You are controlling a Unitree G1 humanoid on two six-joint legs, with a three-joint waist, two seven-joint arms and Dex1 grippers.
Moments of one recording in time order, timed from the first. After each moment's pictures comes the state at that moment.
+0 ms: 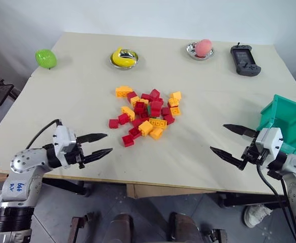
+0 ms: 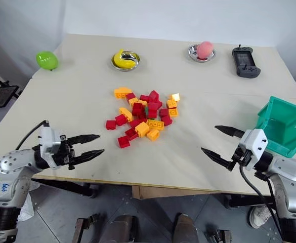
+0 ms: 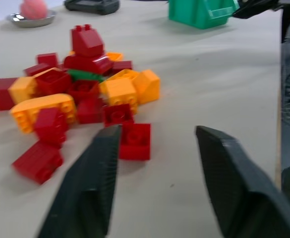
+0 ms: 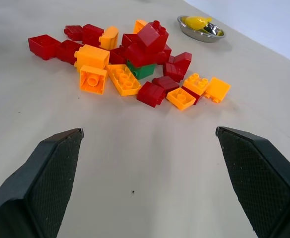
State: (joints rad) left arm -0.21 0.66 0.15 -0.05 -0.49 0.08 -1.11; right arm -0.06 -0.71 -0.29 -0.08 0.46 -0.04 1.05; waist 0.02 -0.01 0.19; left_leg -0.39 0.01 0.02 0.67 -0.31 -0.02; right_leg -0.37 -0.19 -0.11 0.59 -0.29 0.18
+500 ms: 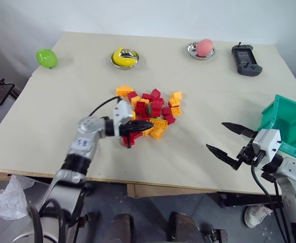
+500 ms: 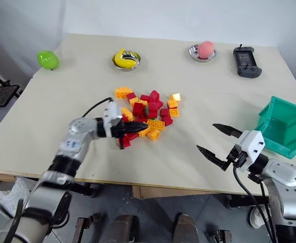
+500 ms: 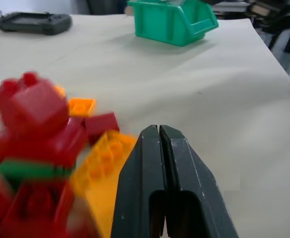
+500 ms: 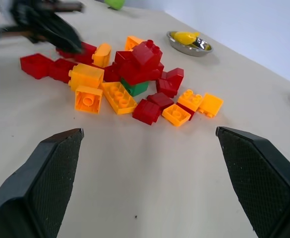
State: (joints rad) left arm -0.90 0.29 -0.15 0.73 -0.19 -0.09 -1.12; right arm 0.02 -0.64 -0.27 -0.25 0.46 -0.02 0.91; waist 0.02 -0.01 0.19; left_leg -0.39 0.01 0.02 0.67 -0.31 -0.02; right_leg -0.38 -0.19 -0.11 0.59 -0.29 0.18
